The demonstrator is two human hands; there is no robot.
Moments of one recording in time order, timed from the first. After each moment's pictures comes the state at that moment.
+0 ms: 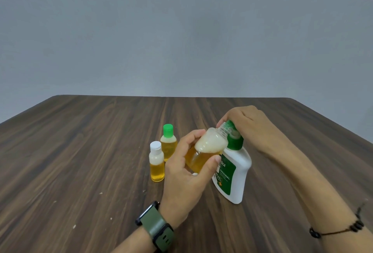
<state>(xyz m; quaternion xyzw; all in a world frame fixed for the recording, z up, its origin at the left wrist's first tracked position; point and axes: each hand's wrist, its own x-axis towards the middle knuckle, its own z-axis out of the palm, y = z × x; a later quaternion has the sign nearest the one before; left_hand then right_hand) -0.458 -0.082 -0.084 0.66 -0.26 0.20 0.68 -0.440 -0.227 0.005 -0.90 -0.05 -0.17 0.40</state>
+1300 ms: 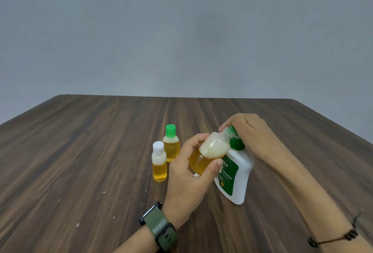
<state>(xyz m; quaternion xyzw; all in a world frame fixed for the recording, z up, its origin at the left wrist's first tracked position) -0.458 -0.081 -0.087 0.66 -0.26 0.17 0.69 -0.440 -0.226 -0.007 -0.91 -0.03 -0.16 0.39</state>
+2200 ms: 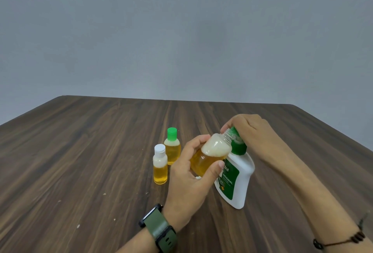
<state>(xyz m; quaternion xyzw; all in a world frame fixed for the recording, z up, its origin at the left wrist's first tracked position) -0.460 -0.081 -0.081 0.66 -0.25 0.18 0.68 -0.440 -0.227 0.001 -0.91 -0.05 -0.18 0.37</state>
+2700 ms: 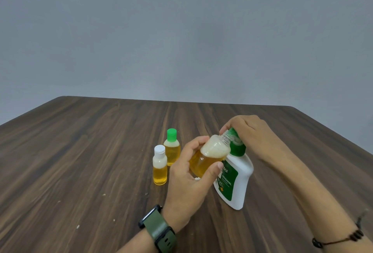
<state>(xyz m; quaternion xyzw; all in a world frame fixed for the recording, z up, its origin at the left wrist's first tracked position) -0.461 -0.080 -0.081 0.65 -0.26 0.17 0.69 -0.438 -0.227 0.004 -0.91 -0.06 -0.17 0.38</state>
